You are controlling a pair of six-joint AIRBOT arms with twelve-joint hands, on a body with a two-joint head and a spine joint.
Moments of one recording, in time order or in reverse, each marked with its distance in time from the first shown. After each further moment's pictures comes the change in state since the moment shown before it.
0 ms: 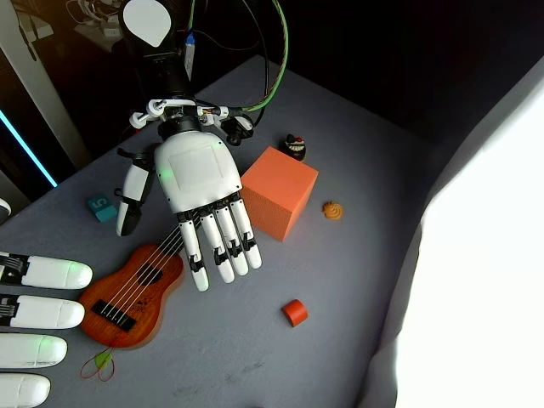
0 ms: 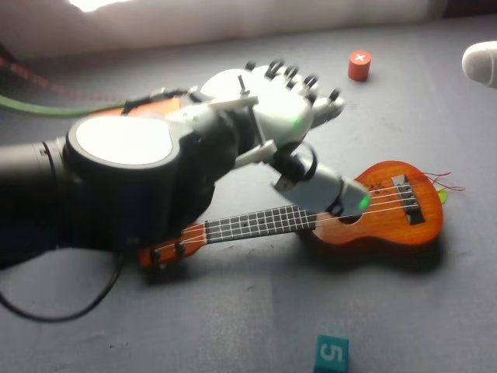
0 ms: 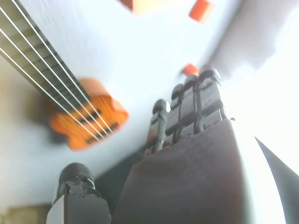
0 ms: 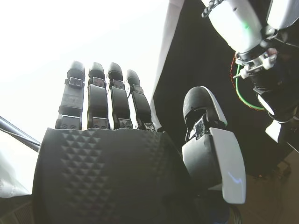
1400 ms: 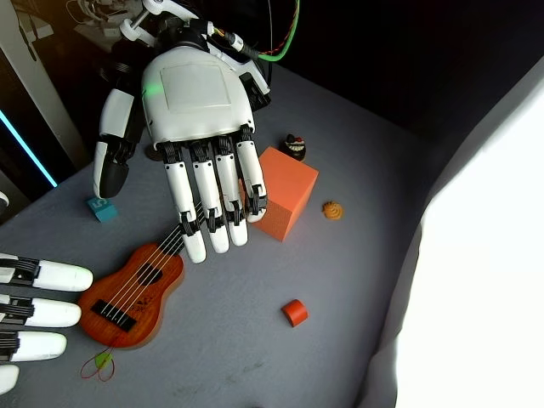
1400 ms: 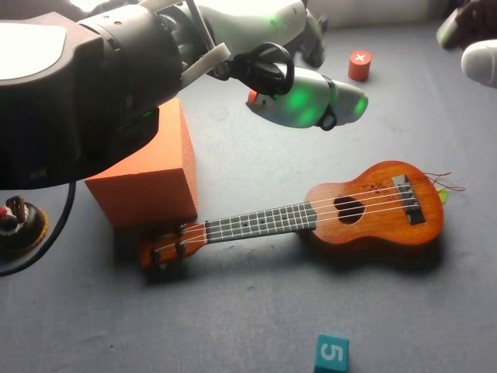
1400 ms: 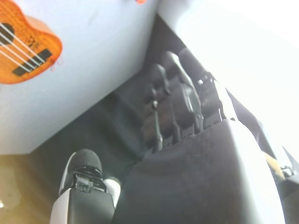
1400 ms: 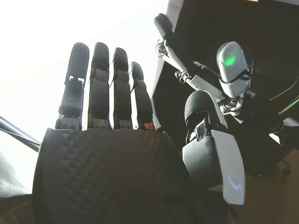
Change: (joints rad) left arm -0.162 0.168 -0.080 0.029 -0.135 -0.089; right arm -0.006 0.003 -0.004 0.000 0.011 0.000
